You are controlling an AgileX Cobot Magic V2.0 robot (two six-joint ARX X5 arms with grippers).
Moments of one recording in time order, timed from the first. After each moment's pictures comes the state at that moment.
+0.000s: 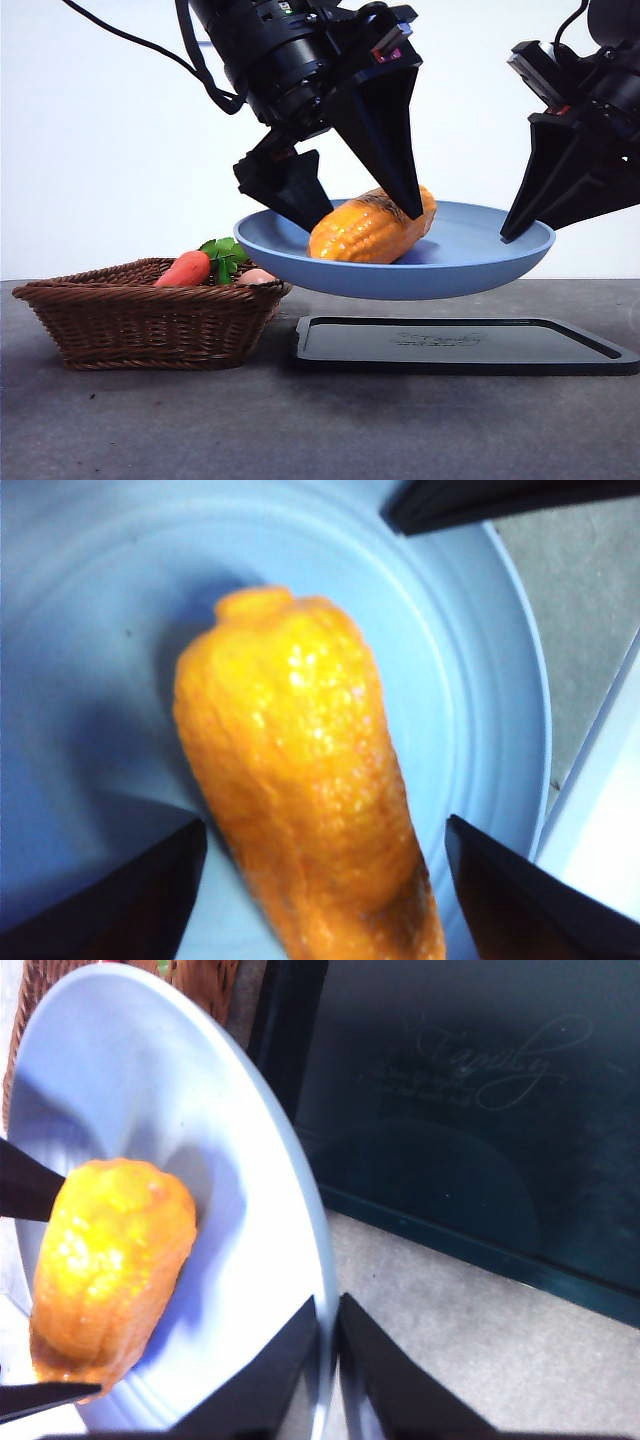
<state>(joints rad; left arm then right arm) -0.80 1.74 1.39 -0.74 0.34 0.02 0.21 1.34 0.87 -0.57 -0.63 0.24</state>
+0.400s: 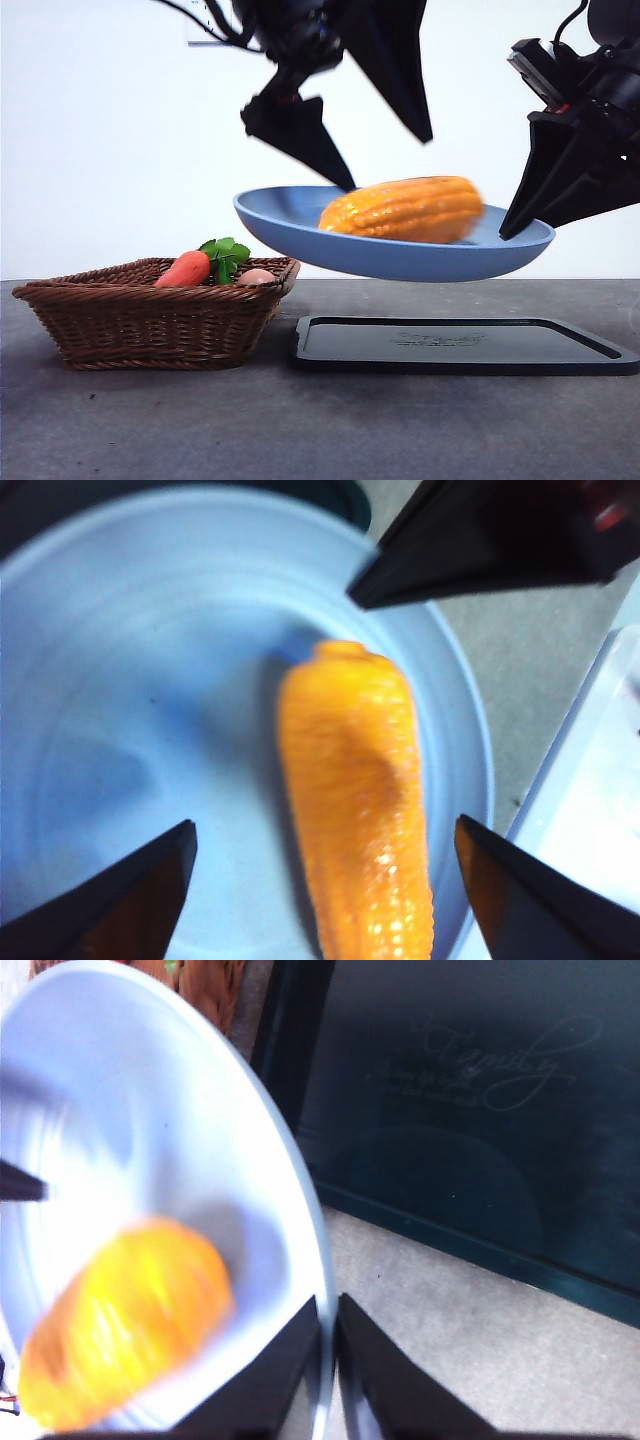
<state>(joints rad) -0.80 1.74 1.56 -0.88 0.33 0.02 0.21 1.34 0.87 -0.57 -0.64 0.24</state>
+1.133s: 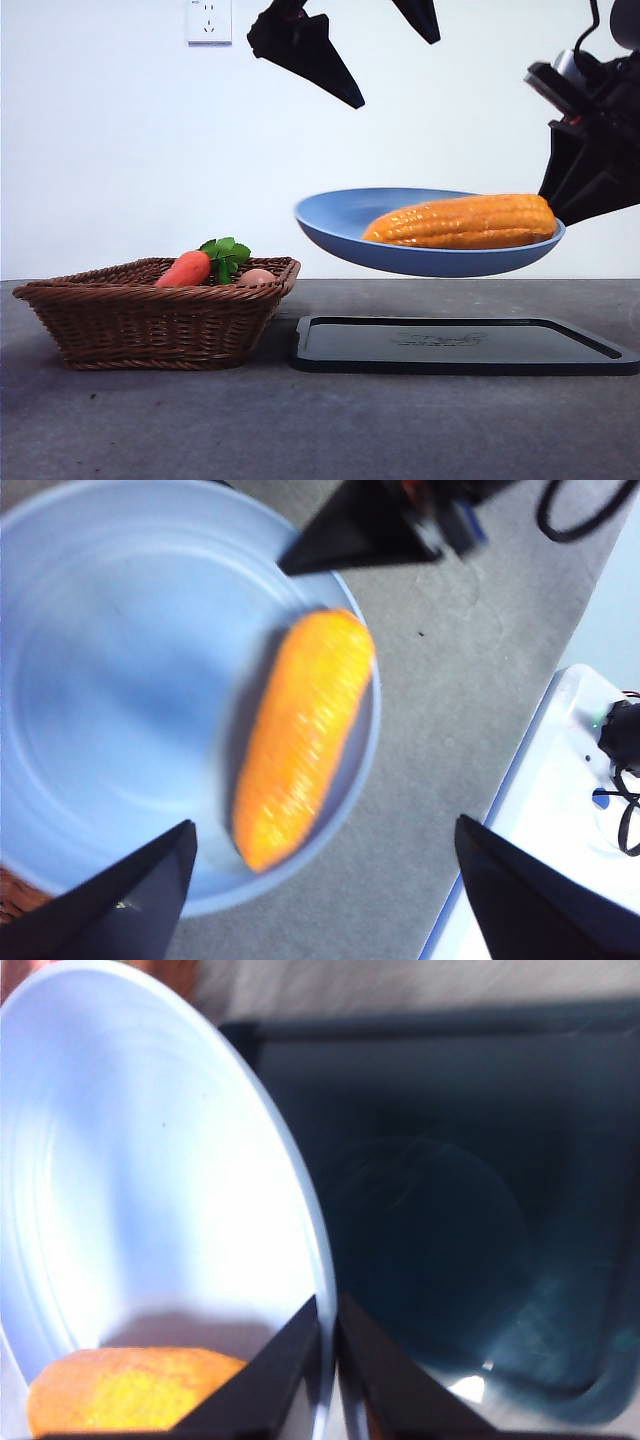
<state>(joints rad) -0.80 1.74 1.77 -1.02 0.33 0.03 0.08 1.43 0.95 -0.52 -0.60 0.23</state>
